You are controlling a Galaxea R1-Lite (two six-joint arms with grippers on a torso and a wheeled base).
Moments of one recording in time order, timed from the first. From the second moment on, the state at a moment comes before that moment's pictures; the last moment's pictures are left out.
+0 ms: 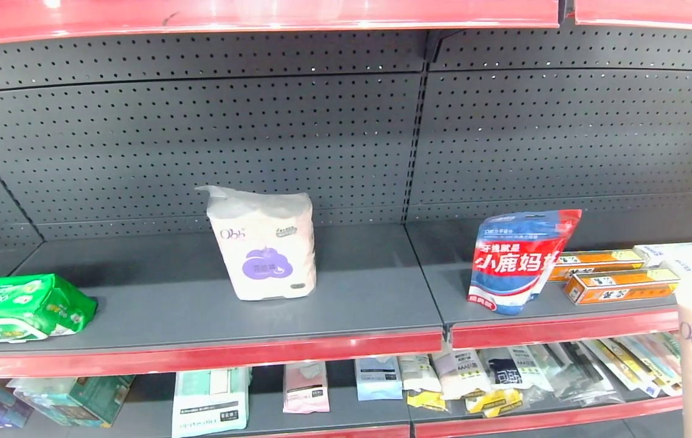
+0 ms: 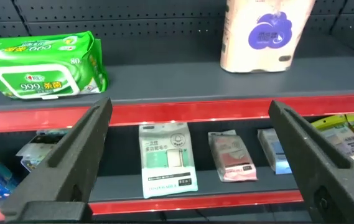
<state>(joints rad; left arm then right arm) 0.00 0.00 0.00 0.00 0.00 0.00 -0.10 0.62 -0.50 0.26 -0.06 -0.22</state>
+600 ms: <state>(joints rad) 0.00 0.10 -0.09 -0.01 0.01 0.05 -0.10 0.40 -0.45 0.23 0.05 -0.16</state>
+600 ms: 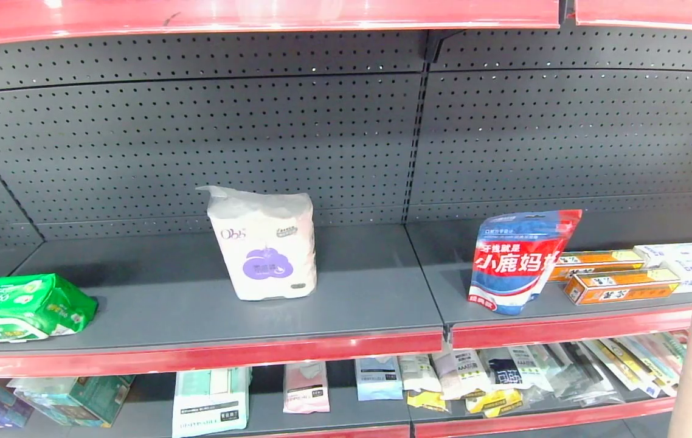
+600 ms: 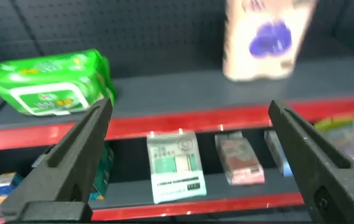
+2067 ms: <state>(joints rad) 0.27 1.80 -0.87 -0.41 -1.00 0.50 -0.10 0.41 -0.43 0.22 0.00 -0.20</state>
